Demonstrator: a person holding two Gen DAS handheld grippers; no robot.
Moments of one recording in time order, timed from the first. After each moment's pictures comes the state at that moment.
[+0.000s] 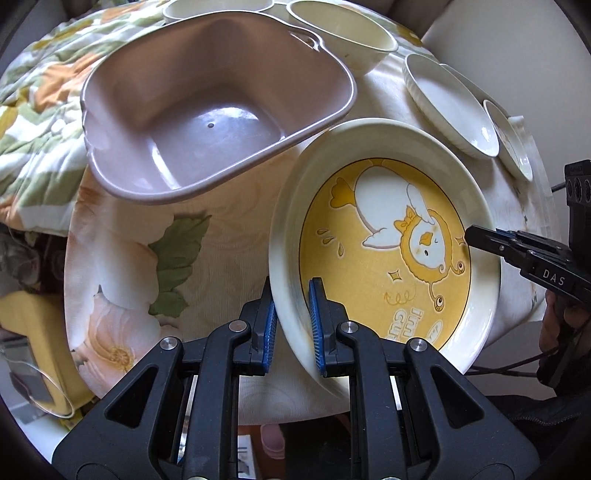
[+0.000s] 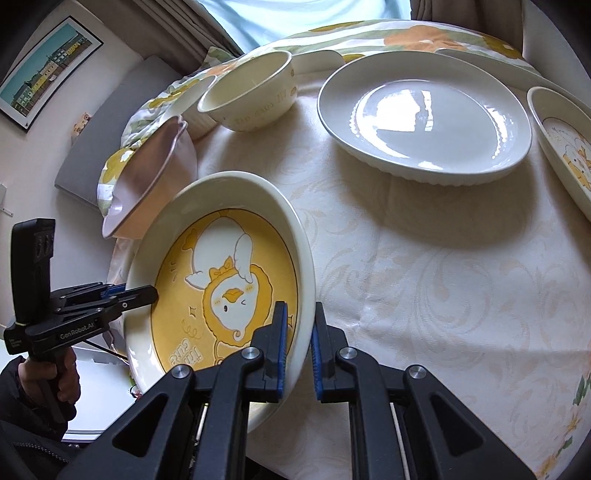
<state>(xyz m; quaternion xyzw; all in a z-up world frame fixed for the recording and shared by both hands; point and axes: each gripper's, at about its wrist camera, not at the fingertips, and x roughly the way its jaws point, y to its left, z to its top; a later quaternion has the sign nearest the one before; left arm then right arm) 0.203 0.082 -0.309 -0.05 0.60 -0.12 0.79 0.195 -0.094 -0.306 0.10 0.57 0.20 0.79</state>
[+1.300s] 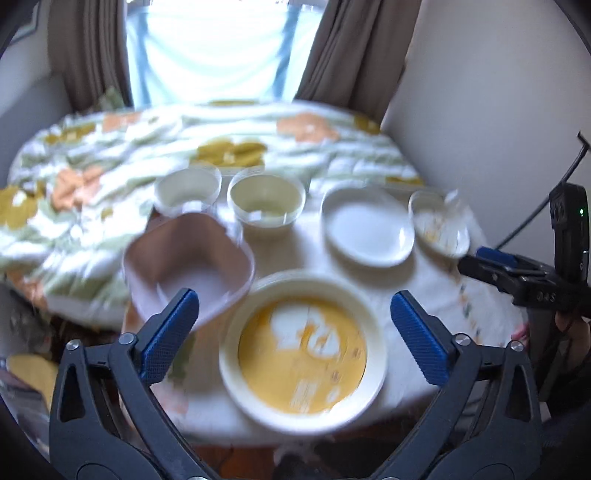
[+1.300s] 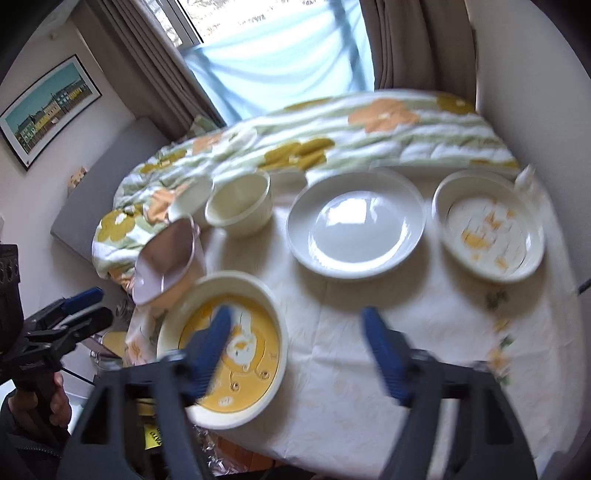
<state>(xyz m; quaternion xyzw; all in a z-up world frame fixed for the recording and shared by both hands) 0.186 0.038 -0.146 -0.03 0.41 -0.14 0.90 0.176 -0.163 -0.175 0.11 0.45 0.13 0.88</state>
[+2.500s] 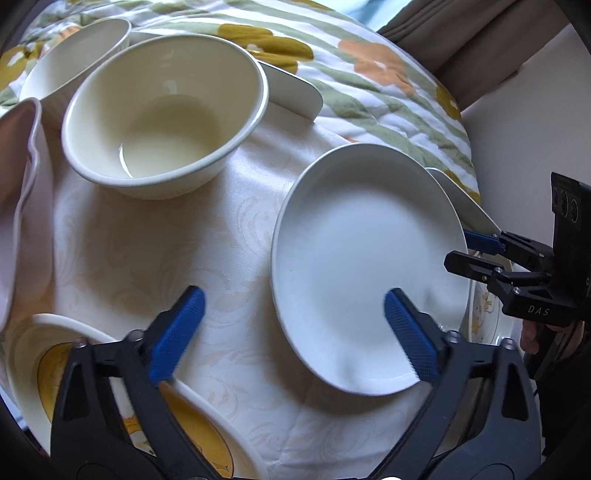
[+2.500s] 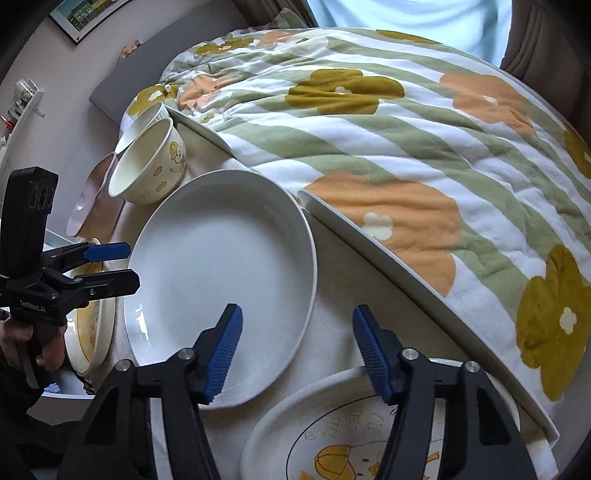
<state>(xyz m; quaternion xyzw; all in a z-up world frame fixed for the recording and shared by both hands) 0.366 -0.068 -0.321 -0.19 0.58 -0.01 0.80 0.409 -0.239 -0.303 -0.07 0.58 0.37 0.73</state>
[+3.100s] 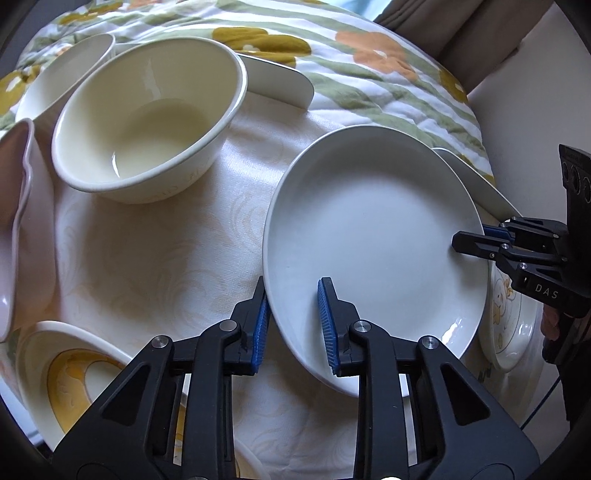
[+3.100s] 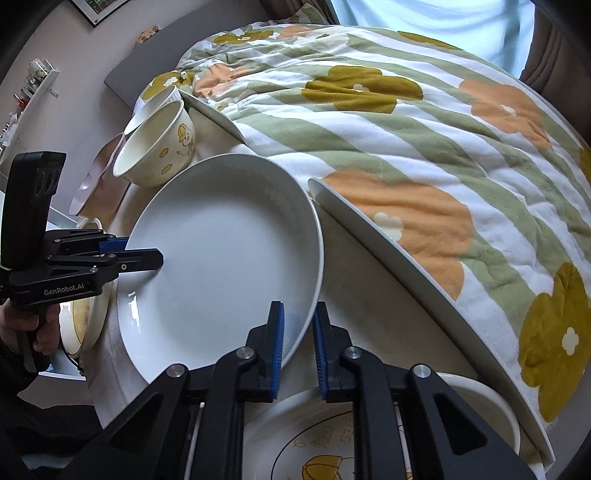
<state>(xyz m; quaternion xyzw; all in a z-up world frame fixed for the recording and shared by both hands) 0.369 -0.079 -0.322 -0.14 0.58 0.00 0.80 0.408 -0.237 -0.311 -0.09 0.57 0.39 0.72</state>
